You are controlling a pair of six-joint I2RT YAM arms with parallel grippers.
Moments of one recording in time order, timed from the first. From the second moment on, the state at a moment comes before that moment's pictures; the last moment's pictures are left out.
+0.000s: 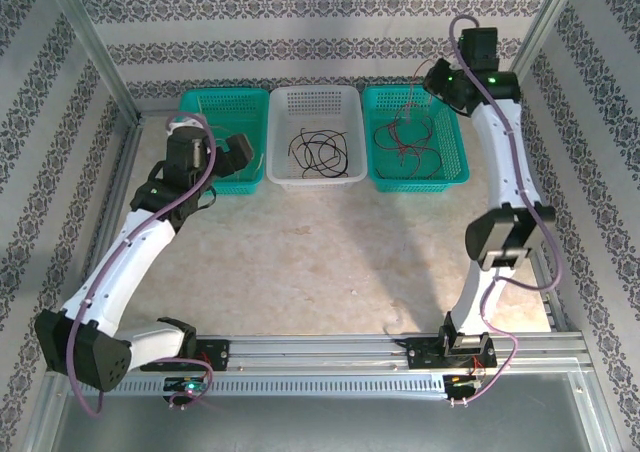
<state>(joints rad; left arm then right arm) -0.27 1.19 1.16 -0.48 -0.20 -0.52 0.01 1.95 2.19 -0.94 -0.15 0.55</state>
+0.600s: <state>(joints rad) -0.21 1.28 0.62 0.18 -0.72 -0.03 0.03 1.54 1.66 -0.80 0.00 0.51</state>
